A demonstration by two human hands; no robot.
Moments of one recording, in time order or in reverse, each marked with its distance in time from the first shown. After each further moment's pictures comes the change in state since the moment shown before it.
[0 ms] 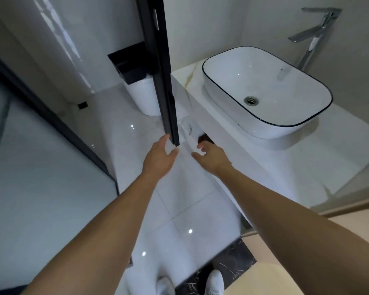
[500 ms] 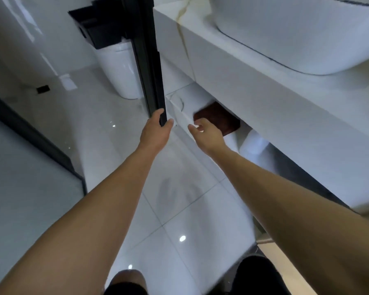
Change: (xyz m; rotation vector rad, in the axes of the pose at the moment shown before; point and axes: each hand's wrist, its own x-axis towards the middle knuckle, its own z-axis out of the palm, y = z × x) left_hand 0.165 -0.168 0.161 -0.196 0.079 0.053; right_hand 0.158 0.145 0.178 0.172 0.212 0.021
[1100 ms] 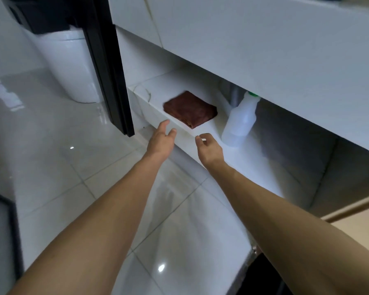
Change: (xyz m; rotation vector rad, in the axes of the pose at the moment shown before) left_hand 0.051 -0.111 0.177 -0.140 -0.182 0.086; right_hand 0.026 0.176 0.063 0.072 0.258 0.173
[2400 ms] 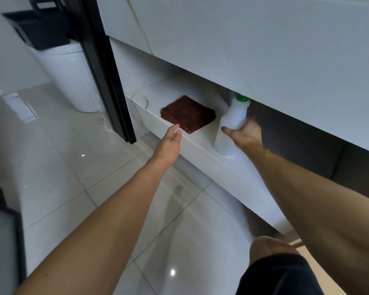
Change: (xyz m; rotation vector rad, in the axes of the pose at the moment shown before) left_hand -0.016 0.030 0.024 -0.069 -0.120 -0.021; right_hand 0.080 0.031 -0.097 -0.118 0.278 -0.022
